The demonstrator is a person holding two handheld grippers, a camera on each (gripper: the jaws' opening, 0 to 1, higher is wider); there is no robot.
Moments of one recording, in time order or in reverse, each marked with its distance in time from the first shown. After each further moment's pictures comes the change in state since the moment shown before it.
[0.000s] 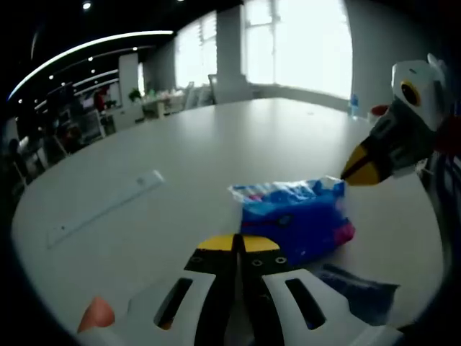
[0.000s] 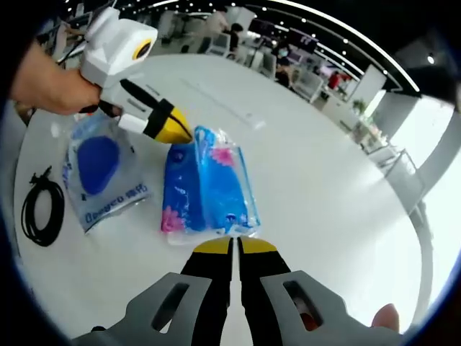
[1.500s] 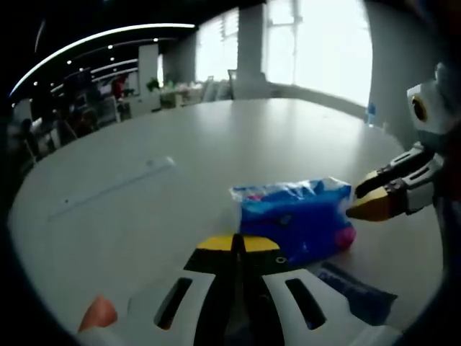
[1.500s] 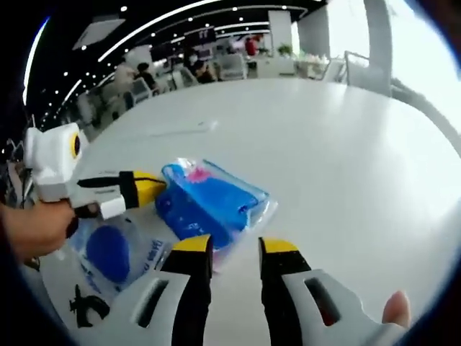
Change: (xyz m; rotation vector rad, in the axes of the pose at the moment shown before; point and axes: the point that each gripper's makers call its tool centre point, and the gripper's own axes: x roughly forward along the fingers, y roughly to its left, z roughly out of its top) left arm -0.004 -0.002 -0.011 -0.093 0.008 0.074; right arm 0.008 0.025 -0.006 0.722 -0.040 -0.090
